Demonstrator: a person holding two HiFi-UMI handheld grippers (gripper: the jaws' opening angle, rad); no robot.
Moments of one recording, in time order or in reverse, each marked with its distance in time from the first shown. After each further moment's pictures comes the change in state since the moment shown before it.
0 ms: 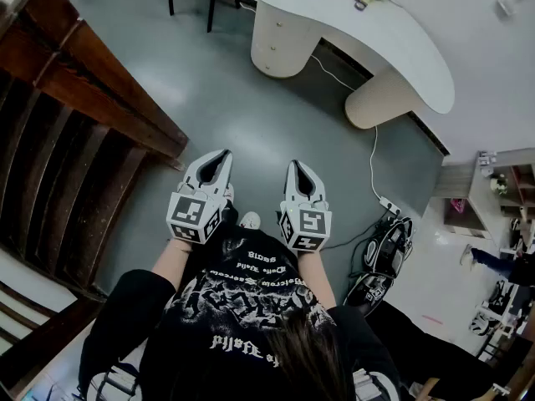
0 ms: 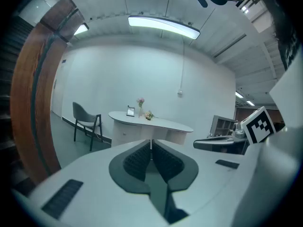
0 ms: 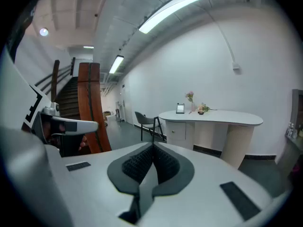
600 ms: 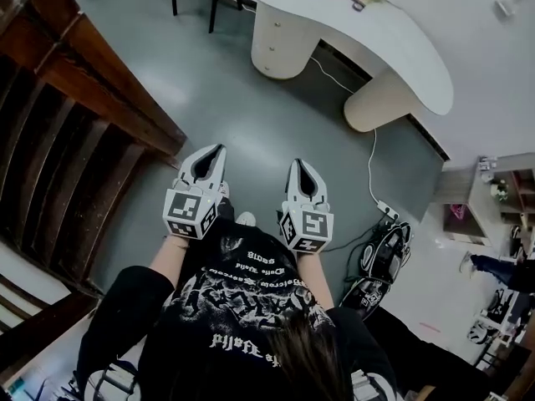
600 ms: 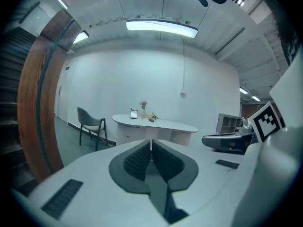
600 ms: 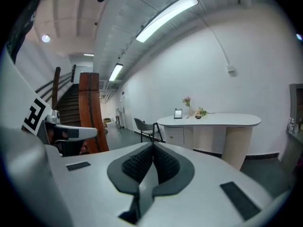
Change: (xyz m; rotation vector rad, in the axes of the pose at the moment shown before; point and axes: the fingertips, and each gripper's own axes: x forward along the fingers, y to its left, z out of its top) left arm 0.004 -0.018 -0.003 0.032 -0.028 0.072; right arm -0.025 -0.031 0.004 0.037 -0.078 0.007
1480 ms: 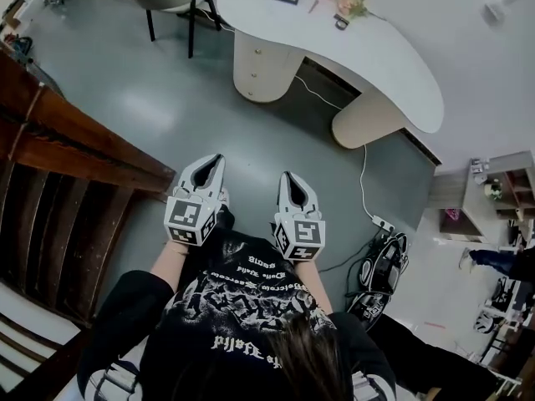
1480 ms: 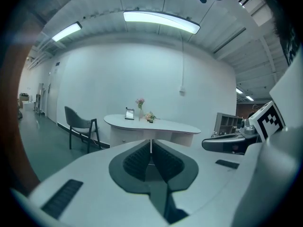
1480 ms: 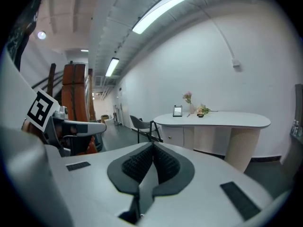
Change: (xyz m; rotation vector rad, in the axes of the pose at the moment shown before) left arm 0.128 0.058 0.033 0.023 0.014 -0.088; right arm 0.120 -0.026 0.023 -0.008 0.043 -0.013
